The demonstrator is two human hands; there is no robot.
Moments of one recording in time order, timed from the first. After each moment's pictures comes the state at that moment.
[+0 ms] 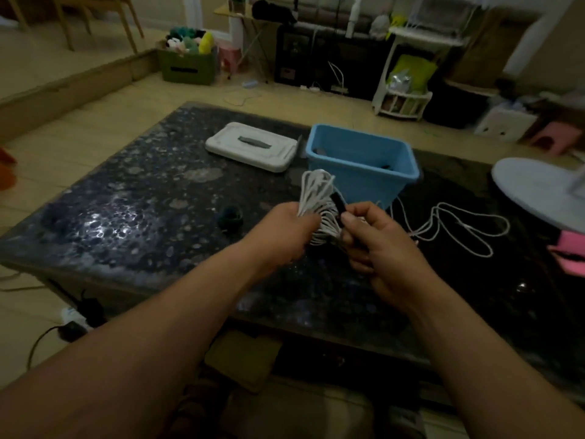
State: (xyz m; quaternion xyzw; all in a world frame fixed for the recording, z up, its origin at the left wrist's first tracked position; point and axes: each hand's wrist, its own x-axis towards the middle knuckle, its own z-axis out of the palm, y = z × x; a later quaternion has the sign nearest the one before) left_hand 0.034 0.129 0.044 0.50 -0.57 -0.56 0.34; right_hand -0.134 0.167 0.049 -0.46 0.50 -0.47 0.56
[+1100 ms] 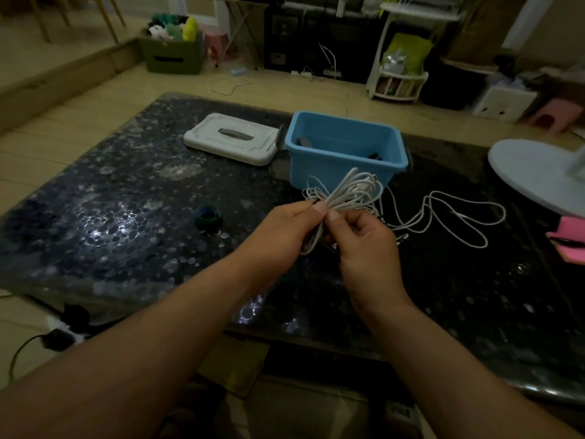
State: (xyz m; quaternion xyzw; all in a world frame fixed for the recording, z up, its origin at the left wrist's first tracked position) left_hand 0.002 0.129 0.034 0.40 -0.54 -0.63 0.39; right_hand -0.131 0.161 0.016 -0.42 0.55 -0.59 0.41
